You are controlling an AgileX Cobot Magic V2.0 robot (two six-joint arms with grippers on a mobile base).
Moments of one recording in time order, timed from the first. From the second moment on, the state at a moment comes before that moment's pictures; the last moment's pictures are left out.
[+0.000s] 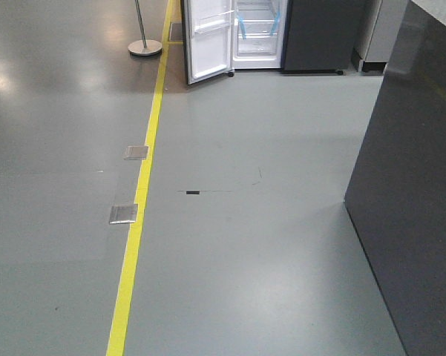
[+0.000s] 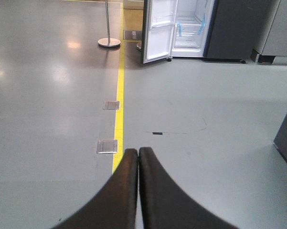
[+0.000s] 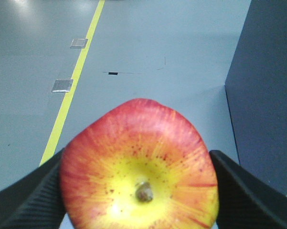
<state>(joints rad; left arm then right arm) -0.01 -0.01 0.03 0.09 0.33 -0.24 -0.12 0.47 -0.60 0.30 0.81 -0.23</state>
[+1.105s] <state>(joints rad) -0.01 -0.01 0.03 0.09 0.33 -0.24 -0.12 0.47 -0.60 0.30 0.81 -0.23</state>
